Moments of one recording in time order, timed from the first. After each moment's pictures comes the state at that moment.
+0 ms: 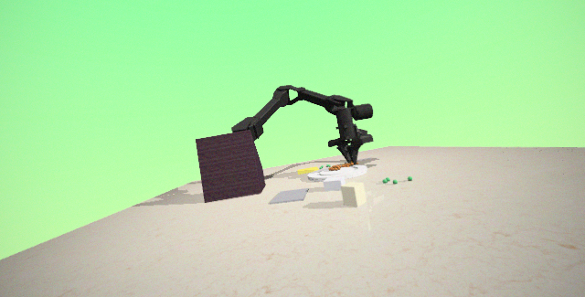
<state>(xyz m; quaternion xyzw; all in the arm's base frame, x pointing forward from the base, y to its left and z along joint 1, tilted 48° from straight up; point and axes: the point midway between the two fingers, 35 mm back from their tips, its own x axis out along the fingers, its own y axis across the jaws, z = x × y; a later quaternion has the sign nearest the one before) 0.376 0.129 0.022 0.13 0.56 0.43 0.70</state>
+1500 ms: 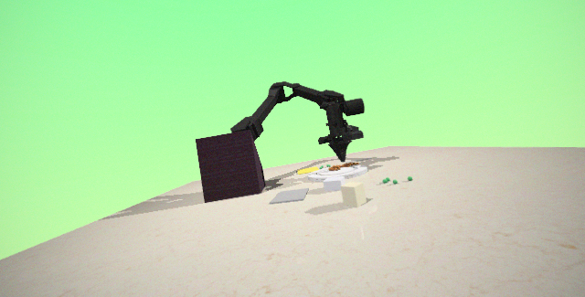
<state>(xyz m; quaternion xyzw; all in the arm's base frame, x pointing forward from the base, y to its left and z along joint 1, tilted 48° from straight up) 0.337 0.096 0.012 0.13 0.56 0.43 0.70</state>
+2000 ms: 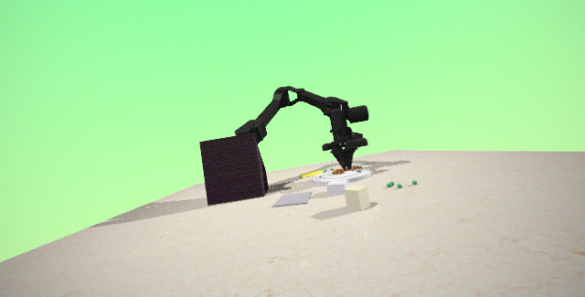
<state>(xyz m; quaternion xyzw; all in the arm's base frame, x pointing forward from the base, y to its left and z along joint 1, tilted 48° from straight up) 0.336 0.105 0.003 0.13 0.56 0.43 0.70</state>
